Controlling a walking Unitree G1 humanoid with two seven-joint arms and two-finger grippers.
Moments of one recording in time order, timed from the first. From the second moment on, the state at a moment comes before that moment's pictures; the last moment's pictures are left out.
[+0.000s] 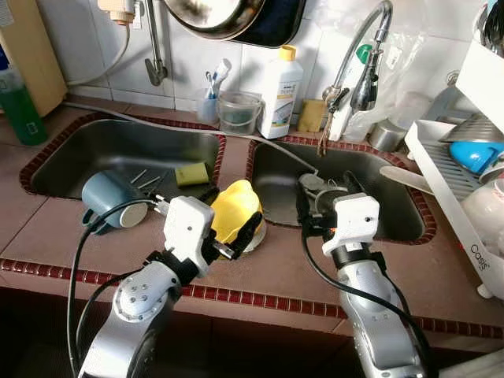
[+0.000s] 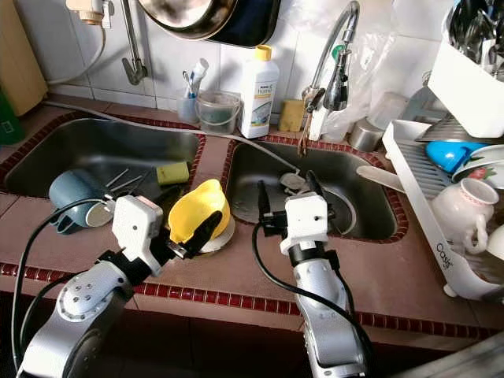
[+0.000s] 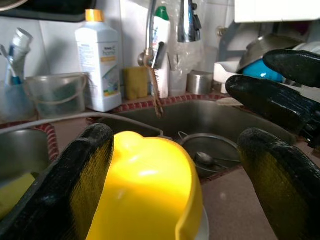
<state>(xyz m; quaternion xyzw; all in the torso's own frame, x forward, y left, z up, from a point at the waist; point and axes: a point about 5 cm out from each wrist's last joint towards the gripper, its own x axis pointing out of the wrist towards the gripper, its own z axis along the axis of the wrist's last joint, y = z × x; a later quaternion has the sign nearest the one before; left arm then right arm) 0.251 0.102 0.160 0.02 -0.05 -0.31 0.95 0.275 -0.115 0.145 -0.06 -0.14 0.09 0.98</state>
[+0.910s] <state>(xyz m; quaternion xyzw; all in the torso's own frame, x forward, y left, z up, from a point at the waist) 0.265 0.128 0.161 0.07 -0.04 -0.29 0.95 0.210 -0.117 0.135 -0.07 -0.07 0.27 0.96</state>
